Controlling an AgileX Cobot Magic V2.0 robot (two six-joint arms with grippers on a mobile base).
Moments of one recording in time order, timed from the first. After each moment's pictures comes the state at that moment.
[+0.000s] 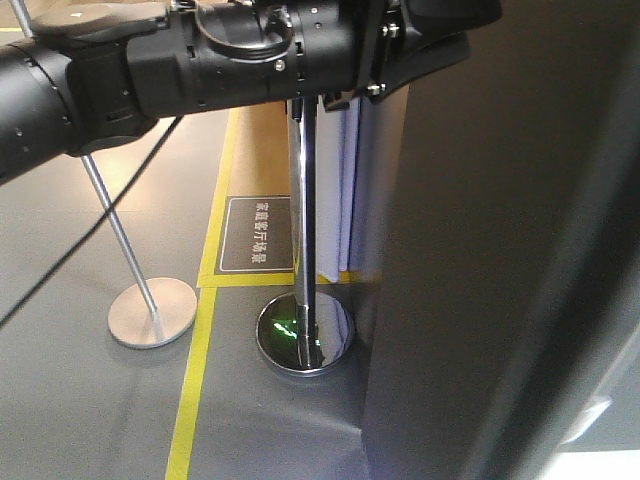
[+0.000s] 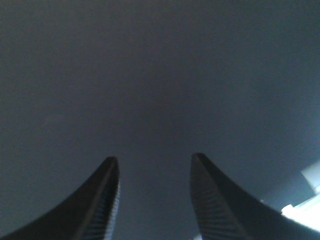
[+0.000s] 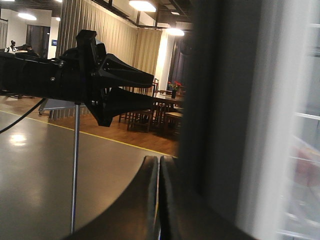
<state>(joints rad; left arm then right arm) -0.56 1.71 -1.63 -1.68 0.74 0.69 0.06 0.10 -0.66 0.66 0.53 -0.62</state>
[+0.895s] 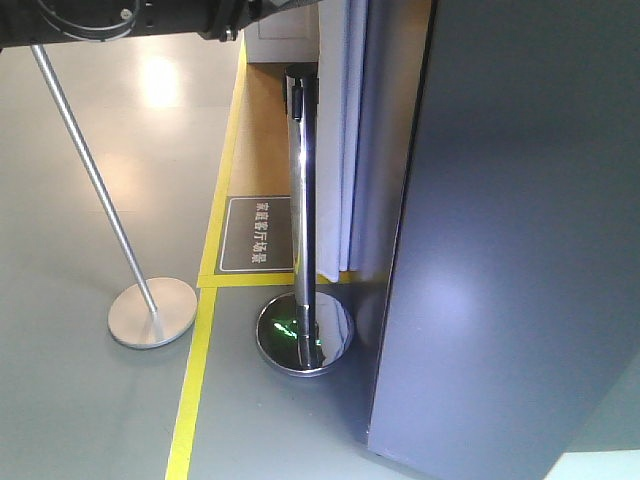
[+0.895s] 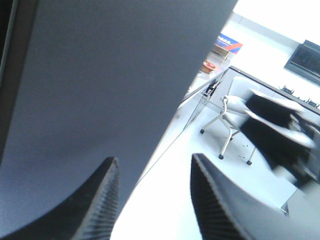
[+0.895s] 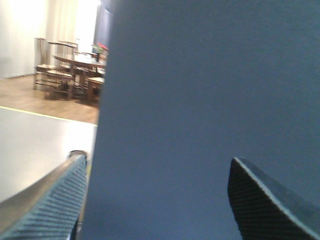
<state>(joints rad) -0.38 1.55 -1.63 -1.32 0.77 0.75 0.06 0.94 -0.96 0.49 0.02 -0.62</state>
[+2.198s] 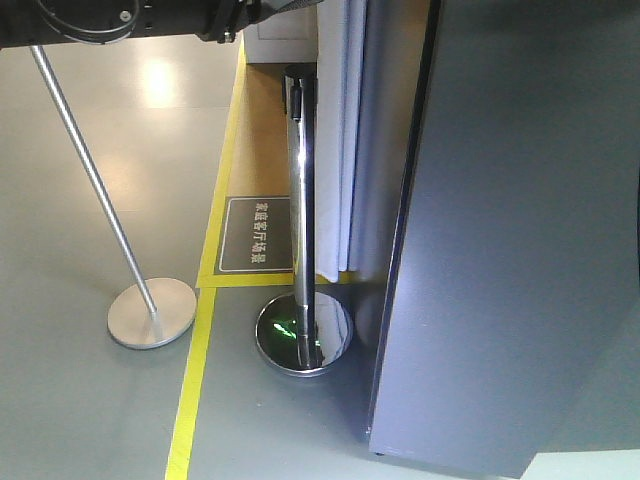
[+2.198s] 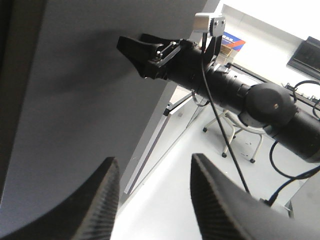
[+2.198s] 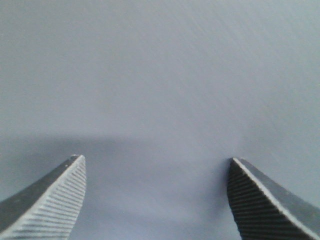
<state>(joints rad) -0.38 1.55 -1.63 -1.31 0.77 0.75 -0.06 1.66 -1.63 0.55 0.13 -0.62</state>
